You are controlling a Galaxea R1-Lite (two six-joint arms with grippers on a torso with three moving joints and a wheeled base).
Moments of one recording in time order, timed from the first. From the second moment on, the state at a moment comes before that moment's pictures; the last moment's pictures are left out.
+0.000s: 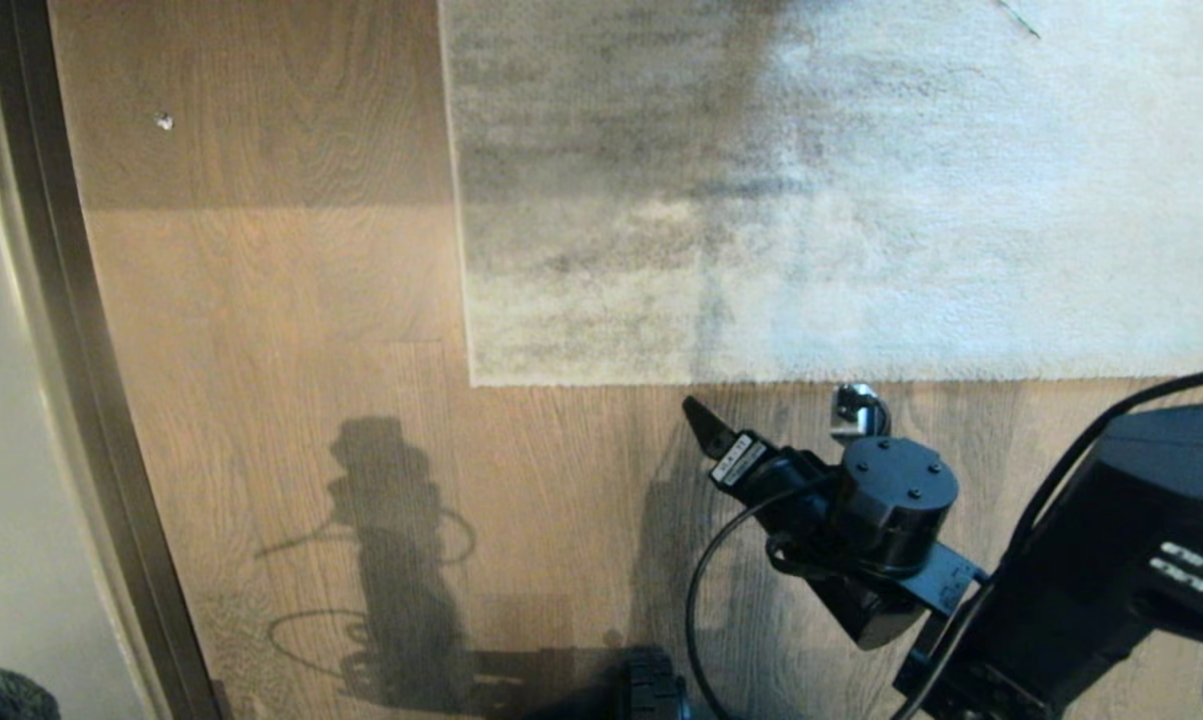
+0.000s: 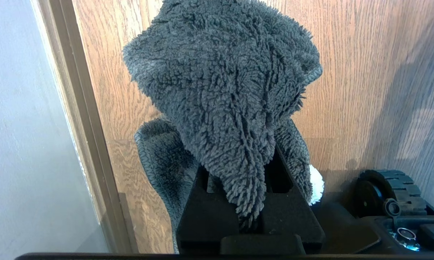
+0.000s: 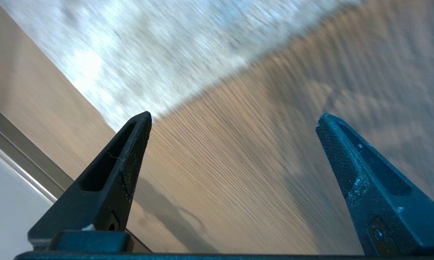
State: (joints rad) left arm 0.00 0.00 0.00 -0.01 -0.01 0.00; right arm 0.73 2.09 -0.61 -1.52 -0.35 0.74
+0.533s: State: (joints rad) left arm 0.00 0.00 0.00 -0.01 -0.01 0.00; right arm 0.76 2.13 -0.71 -1.52 -0.37 0.74
